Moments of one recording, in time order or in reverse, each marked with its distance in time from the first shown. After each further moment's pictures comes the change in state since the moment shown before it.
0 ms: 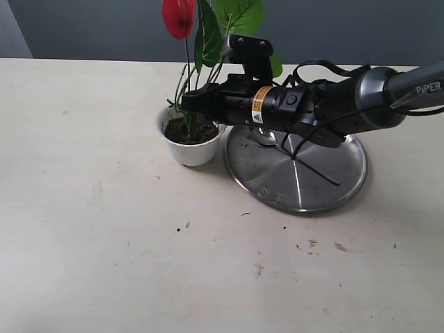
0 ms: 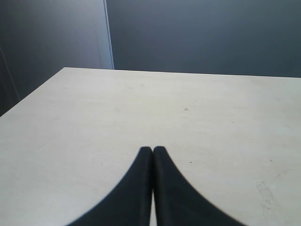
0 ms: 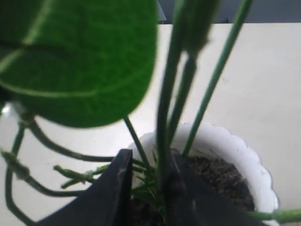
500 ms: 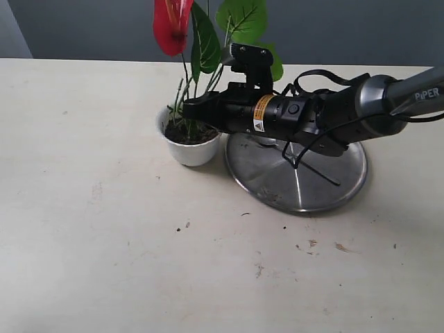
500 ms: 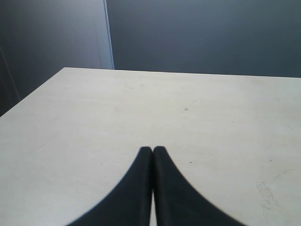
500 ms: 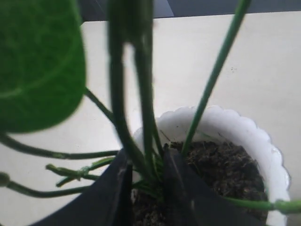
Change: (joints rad) left arm 0.000 0.000 0.000 0.000 0.000 0.000; right arm 0.000 0.008 0.043 0.006 -0.051 0.000
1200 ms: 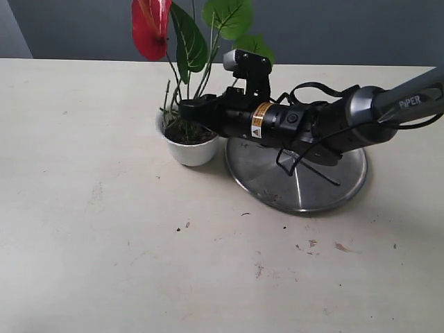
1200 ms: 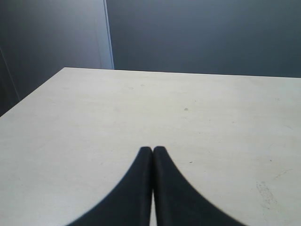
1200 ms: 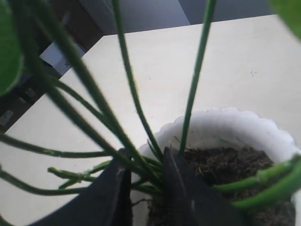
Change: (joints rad) left arm 0.000 0.000 0.000 0.000 0.000 0.000; right arm -0.002 0.061 0.005 0.035 -0.116 0.002
